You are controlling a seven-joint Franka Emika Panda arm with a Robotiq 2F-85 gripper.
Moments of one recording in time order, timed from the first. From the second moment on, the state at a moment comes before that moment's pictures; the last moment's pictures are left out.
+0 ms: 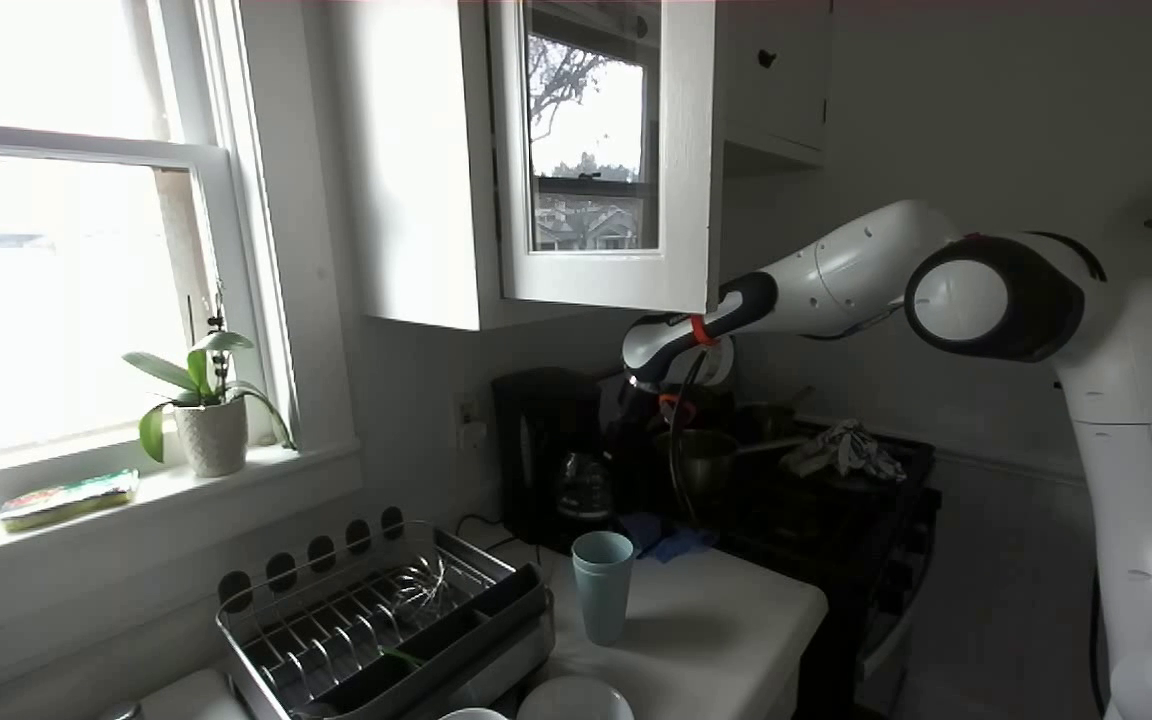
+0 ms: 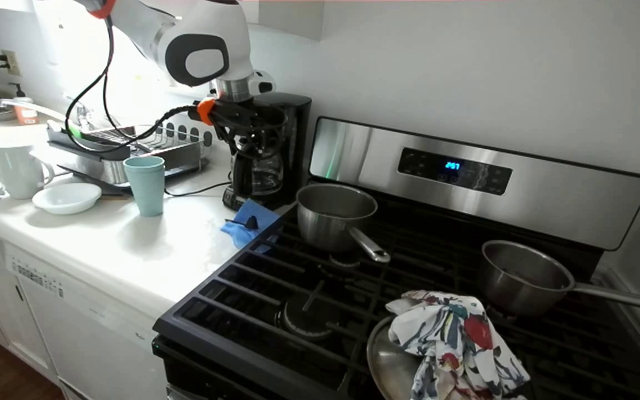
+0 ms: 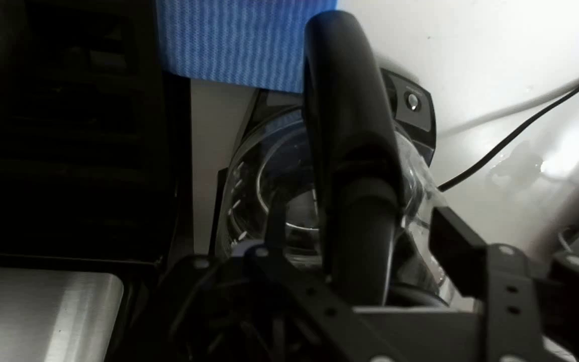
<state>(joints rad) -0.13 0.31 -0.01 -1.76 0.22 2.41 -0.52</state>
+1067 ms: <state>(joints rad) -0.17 0.29 -0.01 -1.76 0.24 2.35 -0.48</state>
